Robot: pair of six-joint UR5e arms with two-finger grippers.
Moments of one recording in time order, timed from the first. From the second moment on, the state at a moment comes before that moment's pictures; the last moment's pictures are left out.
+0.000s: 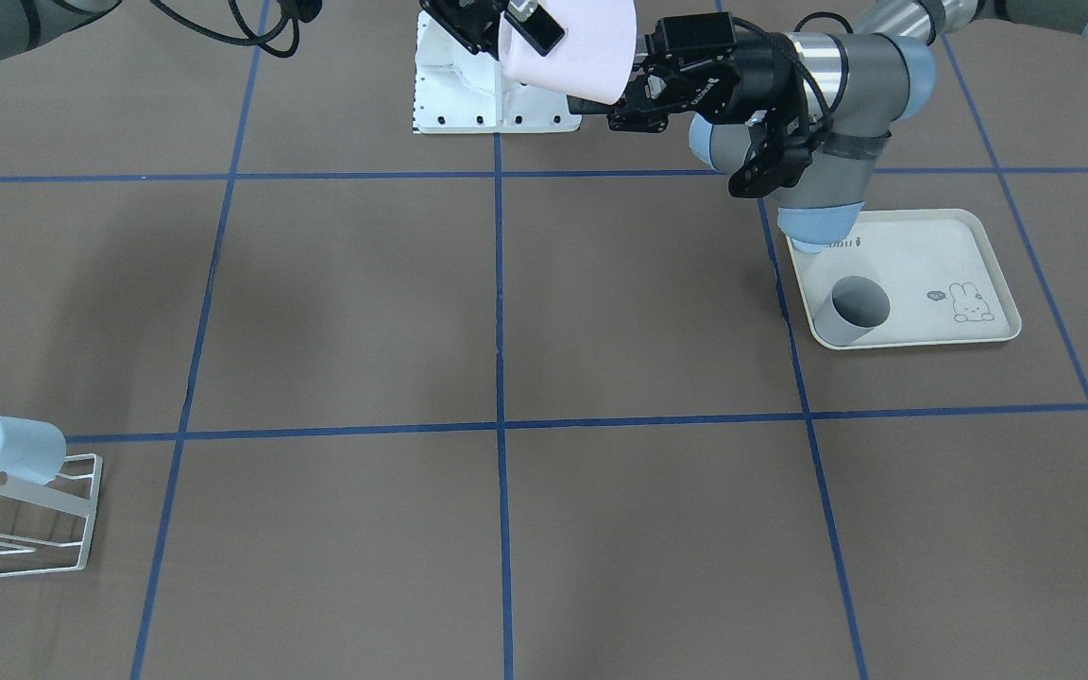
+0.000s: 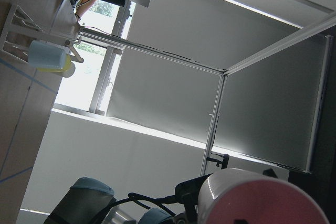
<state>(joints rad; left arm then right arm) -0.68 -2.10 -1.52 -3.65 -1.77 -2.34 0.59 -0.89 2.07 -1.01 1.56 2.31</state>
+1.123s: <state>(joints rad) -0.69 -2.09 -1.50 -3.64 -1.77 -2.32 0.82 -1.00 2.02 -1.36 1.58 1.54</state>
